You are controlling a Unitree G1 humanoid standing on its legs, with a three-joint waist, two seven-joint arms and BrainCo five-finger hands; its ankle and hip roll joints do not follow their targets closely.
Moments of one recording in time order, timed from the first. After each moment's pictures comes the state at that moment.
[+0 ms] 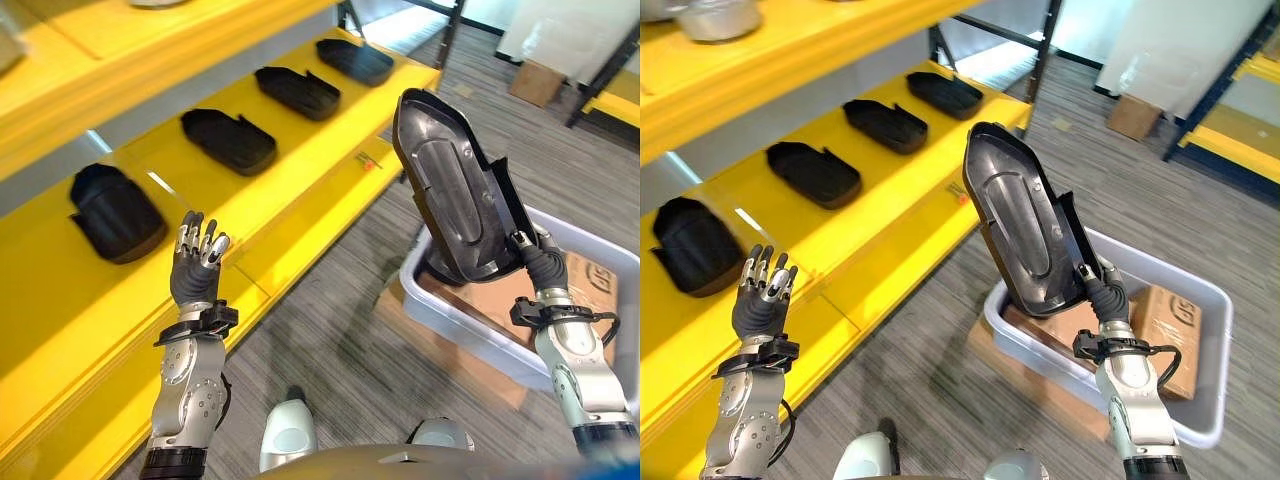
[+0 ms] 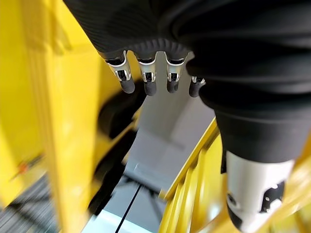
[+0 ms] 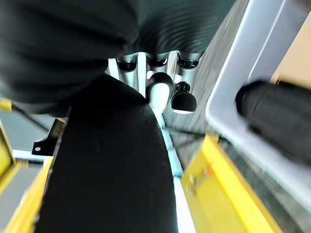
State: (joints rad) left arm 0.17 0.26 0.11 -0.17 -0.72 -0.18 0.14; right arm 0.08 -0.41 -0.06 -0.06 0.33 -0.03 -0.10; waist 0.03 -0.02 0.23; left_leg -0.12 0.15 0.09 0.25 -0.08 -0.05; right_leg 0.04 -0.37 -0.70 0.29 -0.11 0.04
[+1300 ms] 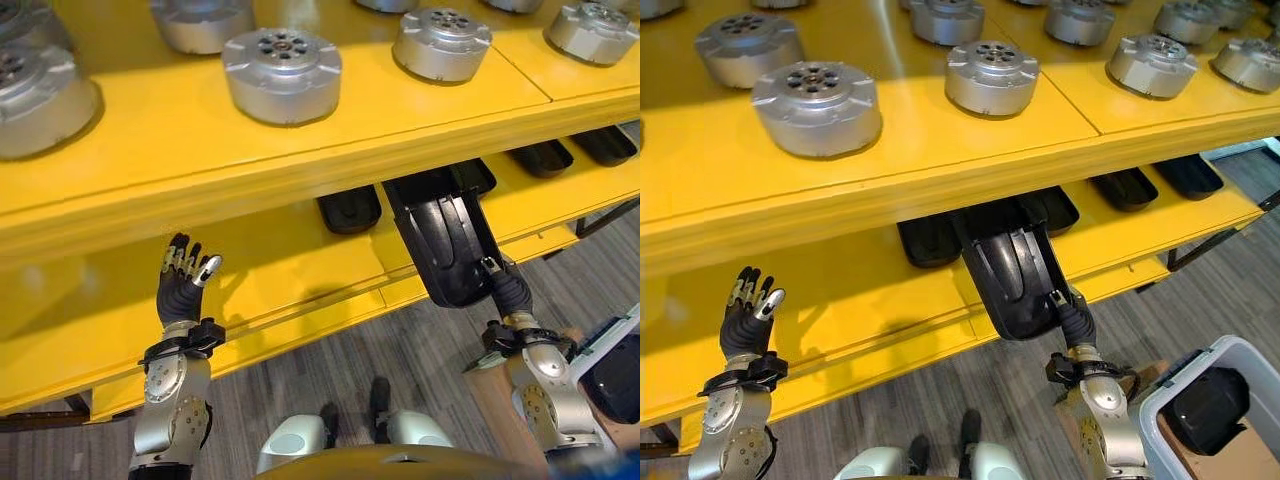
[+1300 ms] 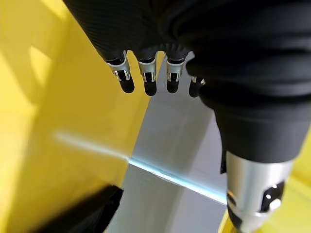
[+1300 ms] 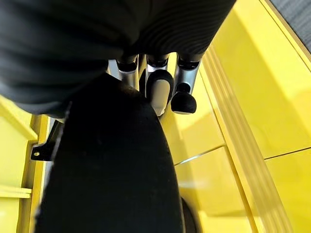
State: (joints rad) left arm 0.23 0.26 0.12 -0.12 -0.64 -0.17 0.14; right arm 0.15 -0.29 0.00 -0.05 0.41 -0.03 -0.05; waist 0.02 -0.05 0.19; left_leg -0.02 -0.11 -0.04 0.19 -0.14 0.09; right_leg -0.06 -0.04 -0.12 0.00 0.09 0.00
